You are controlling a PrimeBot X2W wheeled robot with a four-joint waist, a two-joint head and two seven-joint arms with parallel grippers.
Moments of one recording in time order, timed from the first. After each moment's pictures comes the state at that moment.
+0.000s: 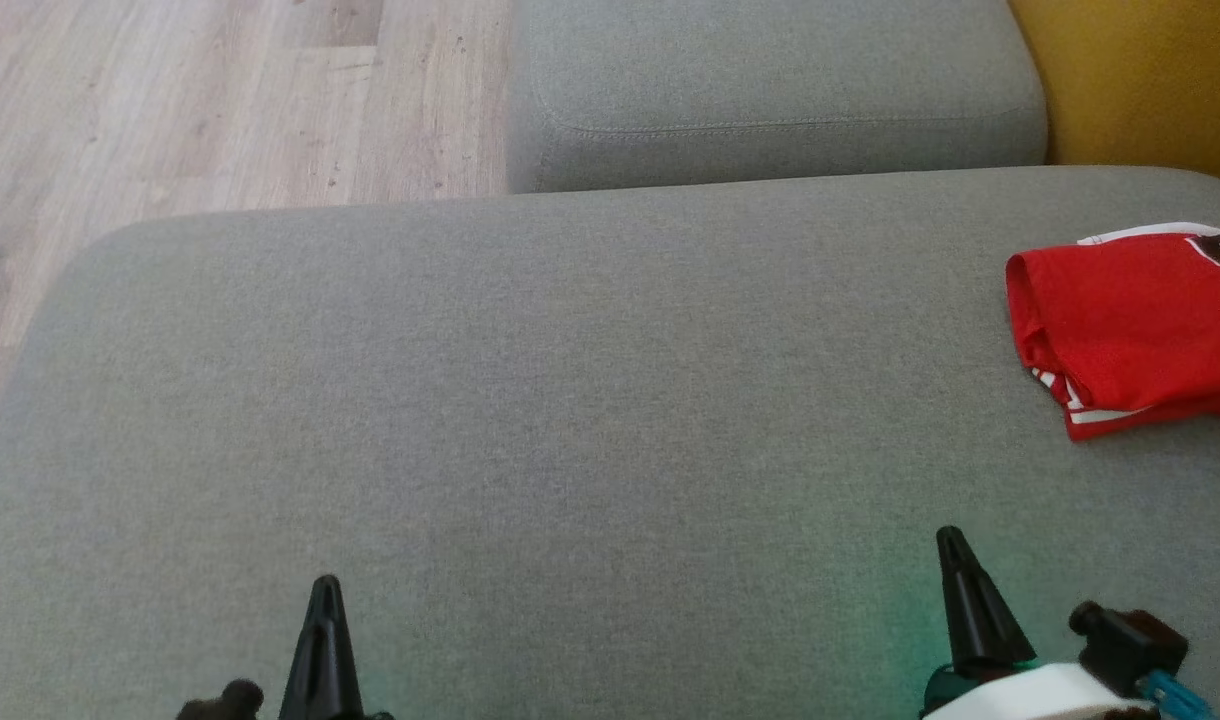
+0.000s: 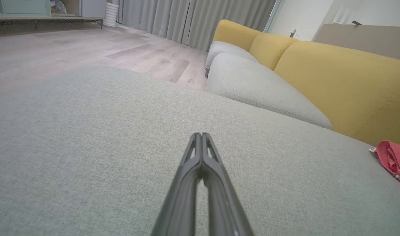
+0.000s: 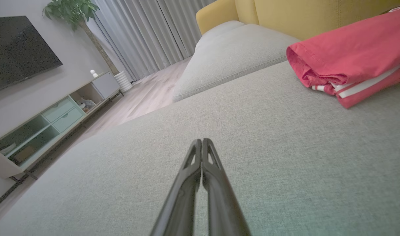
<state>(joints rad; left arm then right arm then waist) 0.20 0.06 -0.18 0.14 -0.40 0.06 -0.21 0.16 -0.07 0.15 0.23 0.43 0.13 -0.20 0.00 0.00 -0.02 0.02</state>
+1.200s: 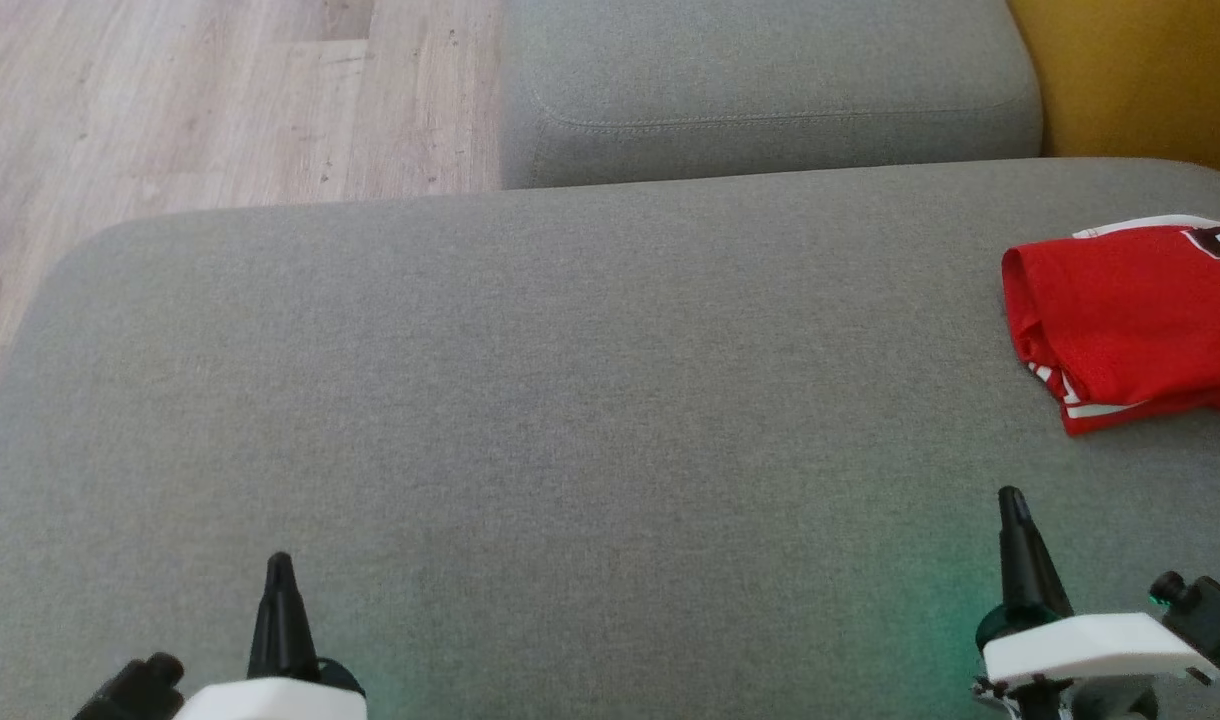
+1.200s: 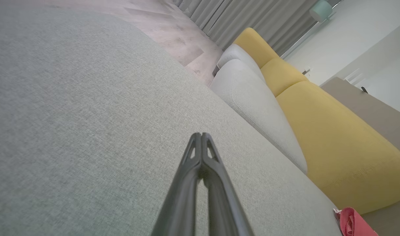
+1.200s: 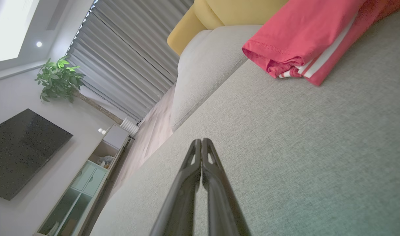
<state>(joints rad) 0.12 0.07 -0.12 0.19 -0.84 0.00 -0.12 0.09 -0.07 0.07 0.24 0.85 0.13 -0.11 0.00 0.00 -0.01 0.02</state>
